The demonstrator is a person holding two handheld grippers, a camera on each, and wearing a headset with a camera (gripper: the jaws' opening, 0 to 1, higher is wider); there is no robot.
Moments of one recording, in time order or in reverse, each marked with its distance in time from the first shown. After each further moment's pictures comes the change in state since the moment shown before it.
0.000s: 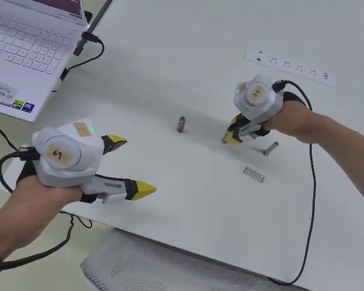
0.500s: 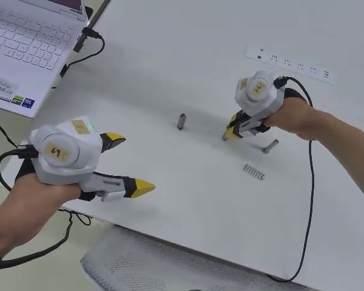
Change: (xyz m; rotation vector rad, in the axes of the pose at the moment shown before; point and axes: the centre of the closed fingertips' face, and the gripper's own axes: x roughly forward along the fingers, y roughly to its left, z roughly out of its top) left arm -0.001 0.001 -0.004 -0.010 -0.001 0.006; right arm 0.003 -0.005 0.002 0.001 -0.009 0.001
